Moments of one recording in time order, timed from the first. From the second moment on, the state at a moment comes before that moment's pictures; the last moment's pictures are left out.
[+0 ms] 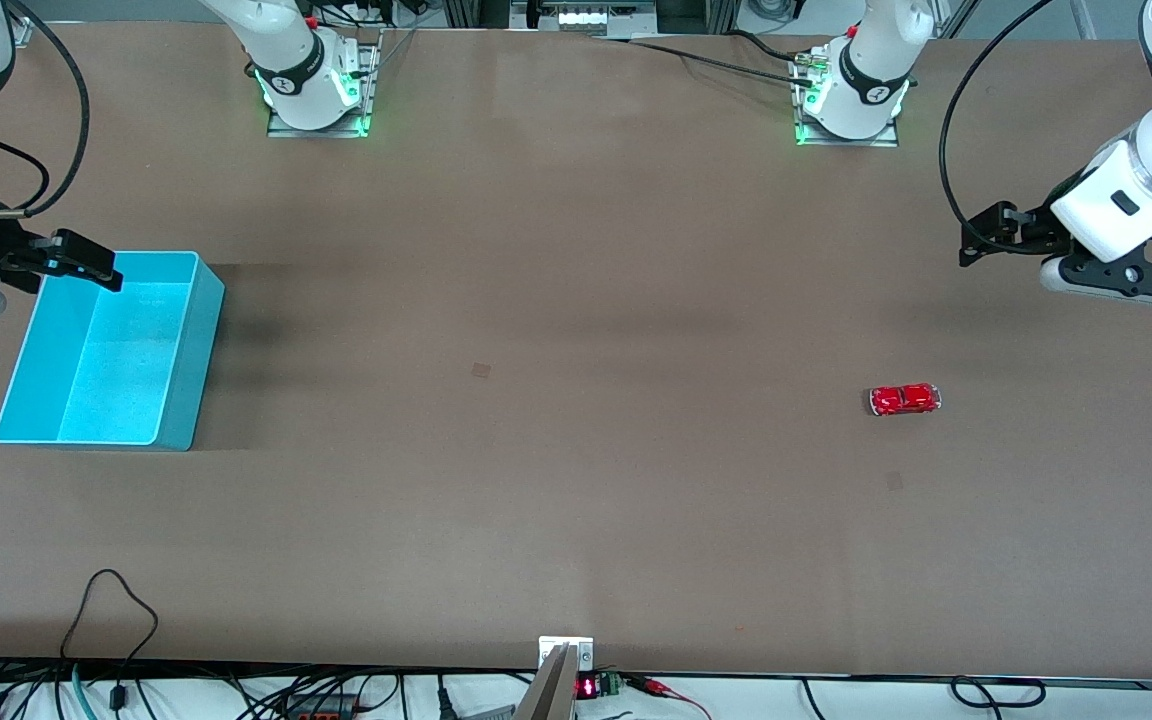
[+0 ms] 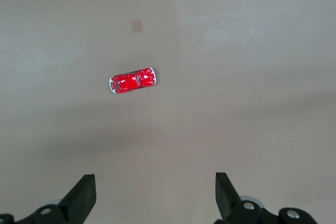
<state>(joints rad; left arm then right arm) -0.06 0.00 0.01 -1.72 -0.04 1.63 0.06 0.07 0.08 -0.11 -1.63 0.02 1.67 -0.07</state>
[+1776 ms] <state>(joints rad) 0.03 0.13 -0.13 -1.87 0.19 1.90 1.20 0.07 0.19 -0.11 -1.64 0.02 1.60 -0.09</state>
